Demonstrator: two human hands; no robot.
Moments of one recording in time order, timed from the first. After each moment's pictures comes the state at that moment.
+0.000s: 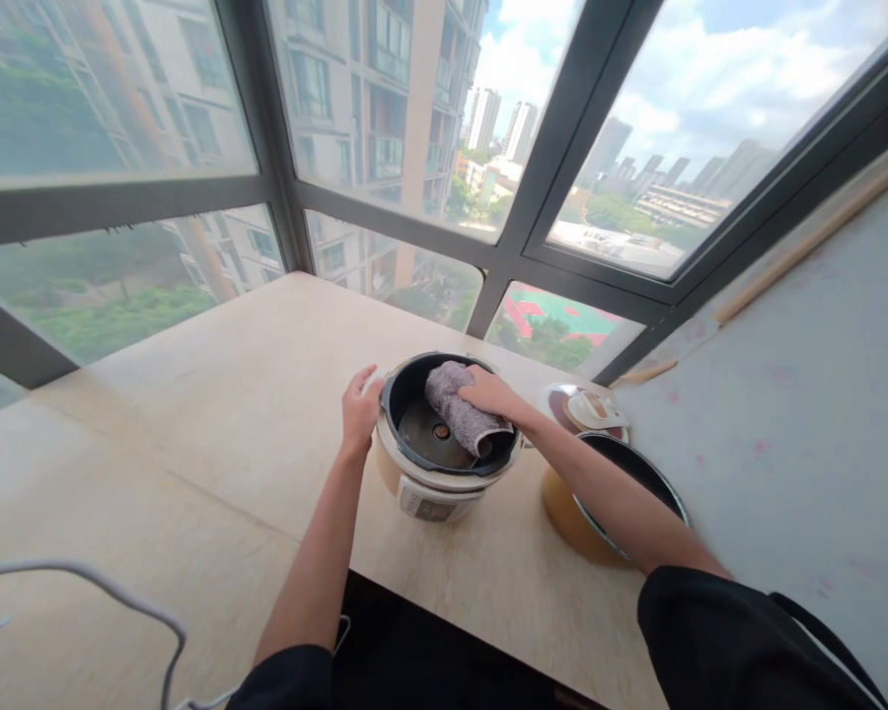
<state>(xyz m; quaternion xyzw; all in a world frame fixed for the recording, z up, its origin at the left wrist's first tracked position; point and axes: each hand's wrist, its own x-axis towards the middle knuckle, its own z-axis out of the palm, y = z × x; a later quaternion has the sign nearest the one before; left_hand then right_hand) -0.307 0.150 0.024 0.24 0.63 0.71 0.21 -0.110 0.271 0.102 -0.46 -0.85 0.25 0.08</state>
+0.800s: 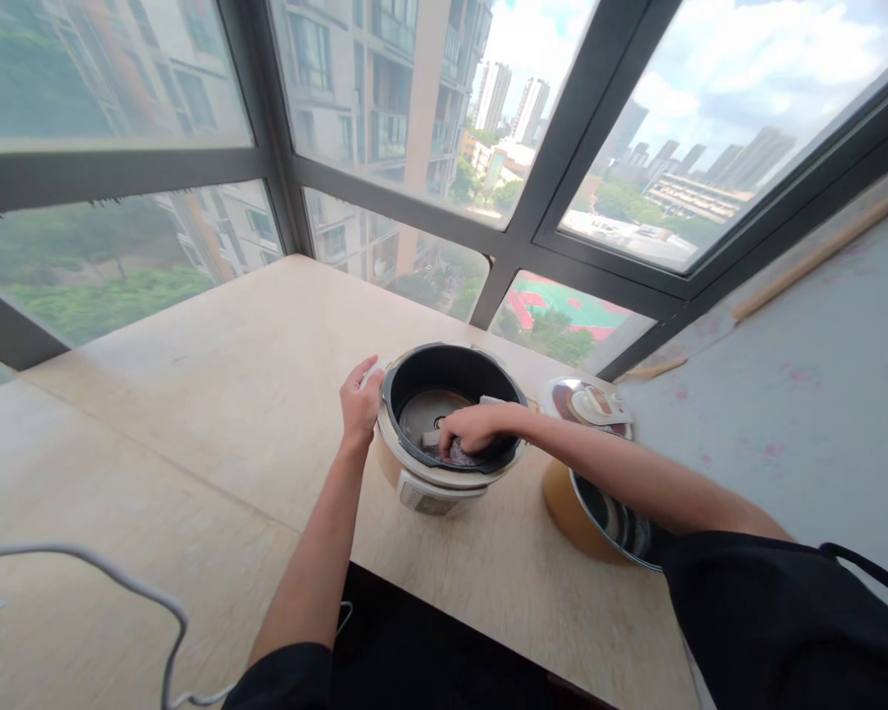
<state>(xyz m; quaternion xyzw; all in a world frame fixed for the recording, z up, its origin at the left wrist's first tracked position) -0.305 0.150 0.018 0.21 0.61 0.74 0.19 -0.129 0.245 0.096 -0.06 -0.93 0.17 -0.33</state>
